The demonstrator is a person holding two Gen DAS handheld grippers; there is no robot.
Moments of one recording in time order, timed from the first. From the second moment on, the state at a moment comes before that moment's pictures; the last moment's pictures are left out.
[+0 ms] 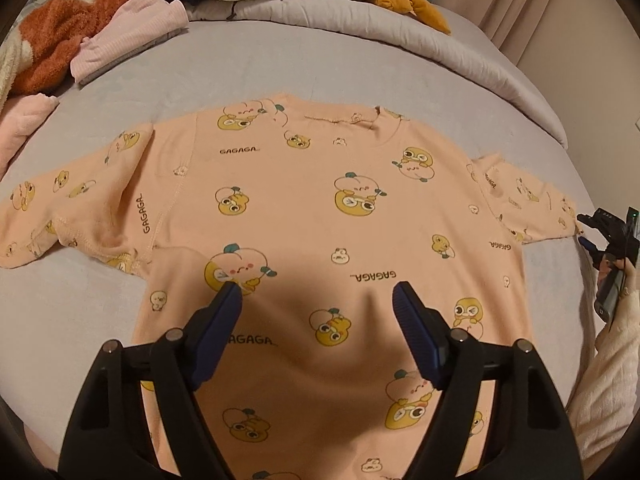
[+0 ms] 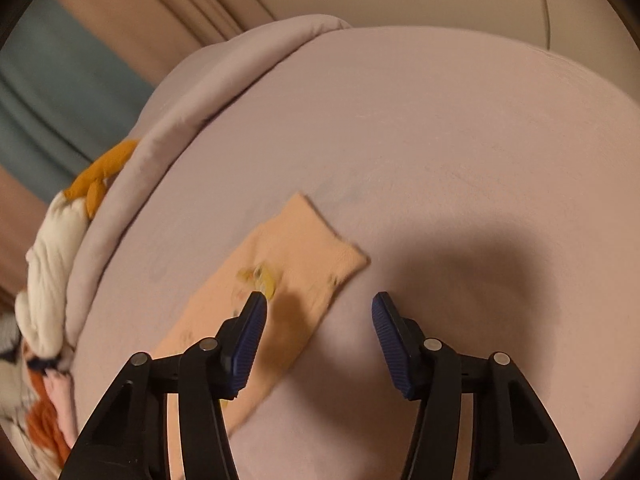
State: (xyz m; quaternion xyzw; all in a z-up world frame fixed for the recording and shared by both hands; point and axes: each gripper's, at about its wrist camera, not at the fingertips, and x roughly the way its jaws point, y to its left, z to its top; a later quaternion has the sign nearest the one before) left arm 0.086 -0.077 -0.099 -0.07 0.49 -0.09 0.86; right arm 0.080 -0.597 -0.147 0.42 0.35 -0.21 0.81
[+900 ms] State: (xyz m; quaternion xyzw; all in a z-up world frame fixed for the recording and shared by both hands) left arm 0.083 -0.057 -0.071 -0.08 0.47 -0.06 0.87; right arm 0.071 -0.587 -0.036 0.32 0.25 -0.21 0.89
